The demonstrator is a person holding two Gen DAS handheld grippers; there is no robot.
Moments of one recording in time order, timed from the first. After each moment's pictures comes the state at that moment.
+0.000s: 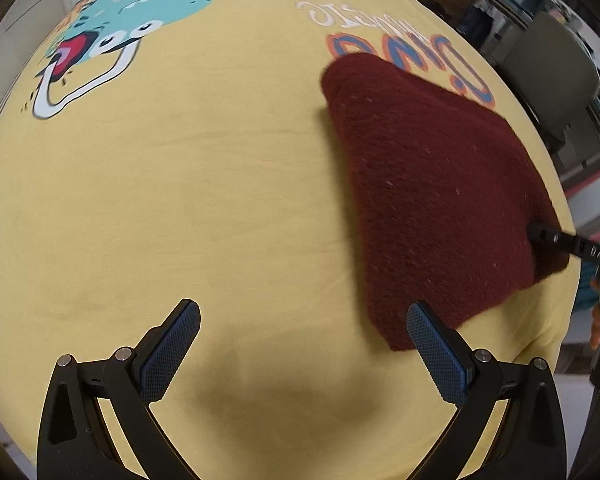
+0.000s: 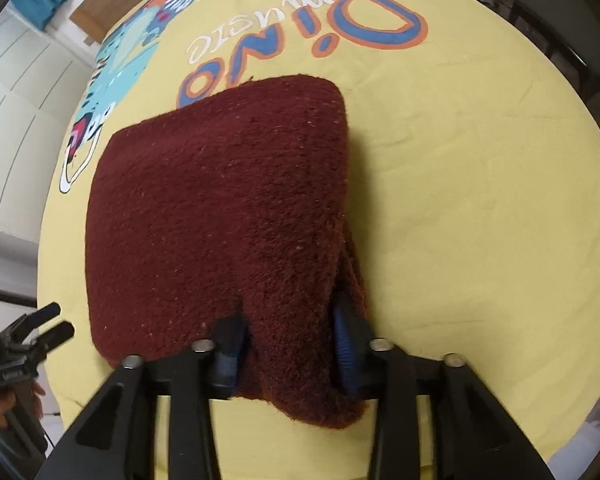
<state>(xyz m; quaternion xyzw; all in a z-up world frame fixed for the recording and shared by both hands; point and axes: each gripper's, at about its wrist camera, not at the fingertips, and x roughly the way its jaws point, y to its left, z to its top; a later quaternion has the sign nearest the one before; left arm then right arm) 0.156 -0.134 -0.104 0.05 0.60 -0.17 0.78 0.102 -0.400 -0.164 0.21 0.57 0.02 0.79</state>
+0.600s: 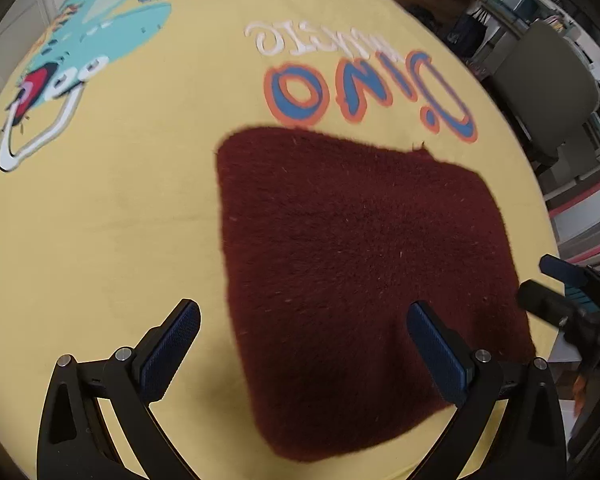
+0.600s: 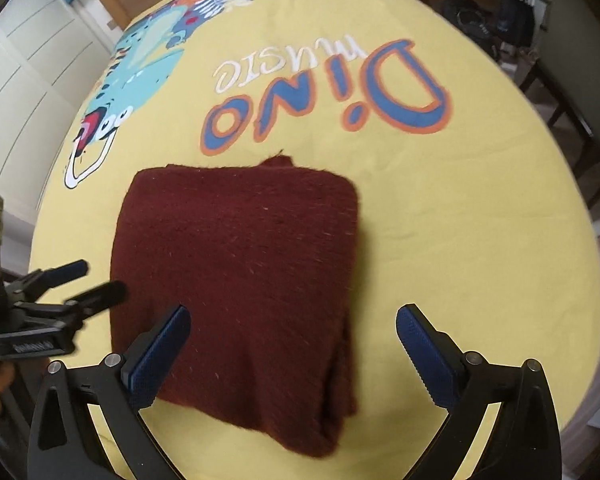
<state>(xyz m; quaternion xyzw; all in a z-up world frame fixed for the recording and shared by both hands) 0.220 -0.231 -0.102 0.03 0.61 -0.18 0.77 0.145 -0.396 -0.116 0.14 0.56 0.04 0.82</state>
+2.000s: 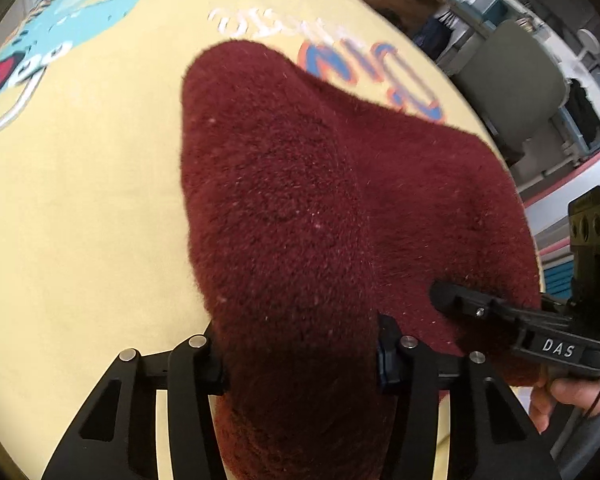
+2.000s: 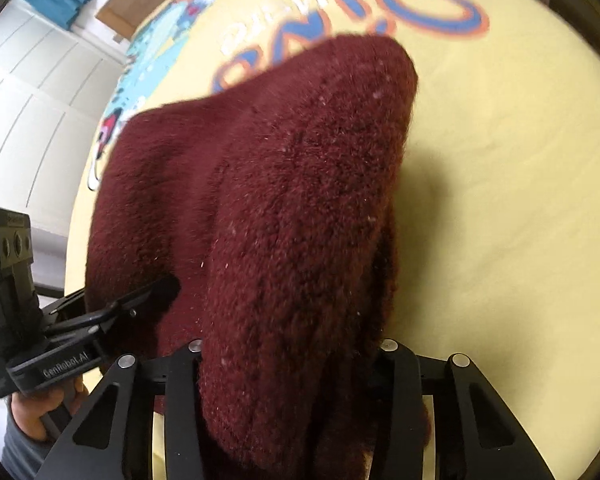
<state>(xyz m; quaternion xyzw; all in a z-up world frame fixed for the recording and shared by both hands) 0.205 -0.222 -0.128 -0.01 0.58 -0.26 0.78 0.129 -0.386 -0.174 0.24 0.55 0.09 0.79</state>
